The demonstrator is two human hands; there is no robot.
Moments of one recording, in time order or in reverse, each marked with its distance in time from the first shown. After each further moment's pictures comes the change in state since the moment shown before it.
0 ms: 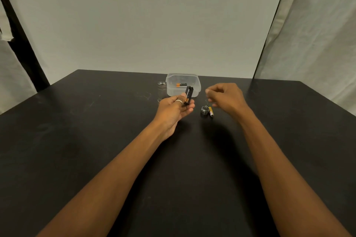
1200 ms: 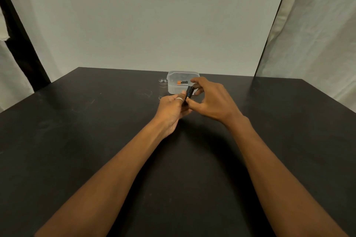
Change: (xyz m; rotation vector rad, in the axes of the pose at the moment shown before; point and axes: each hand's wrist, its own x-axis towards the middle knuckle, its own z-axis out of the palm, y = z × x) left_hand -0.007 0.005 0.002 0.059 0.024 -0.003; right_hand -0.014 -0.009 0.025 -0.434 -0.066 -0.634
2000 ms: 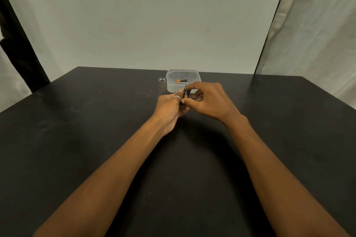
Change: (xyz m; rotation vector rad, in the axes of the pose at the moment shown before) left_hand 0.003 0.000 -0.002 -0.065 0.016 -0.023; right_hand 0.001 -0.003 0.003 0.092 -0.017 0.002
